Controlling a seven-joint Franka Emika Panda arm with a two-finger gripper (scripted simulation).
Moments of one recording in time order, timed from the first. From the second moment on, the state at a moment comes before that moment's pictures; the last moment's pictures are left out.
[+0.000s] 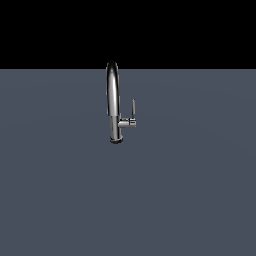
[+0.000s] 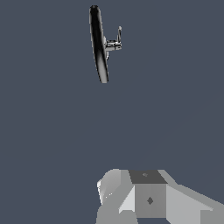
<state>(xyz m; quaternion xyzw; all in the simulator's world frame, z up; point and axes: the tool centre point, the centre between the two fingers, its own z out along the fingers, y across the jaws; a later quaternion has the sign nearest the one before) -0.253 -0.010 0.486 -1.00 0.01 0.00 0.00</state>
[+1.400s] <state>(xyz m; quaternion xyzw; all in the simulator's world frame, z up) -0.166 0.000 0.467 -0.98 0.10 0.11 0.10</state>
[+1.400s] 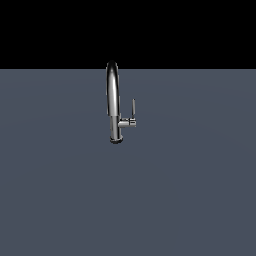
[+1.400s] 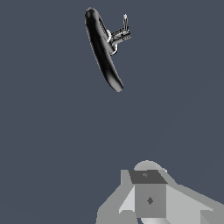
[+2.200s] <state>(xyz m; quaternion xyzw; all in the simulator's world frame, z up) -0.075 -0.002 0.427 -0.93 0.21 0.22 0.20</state>
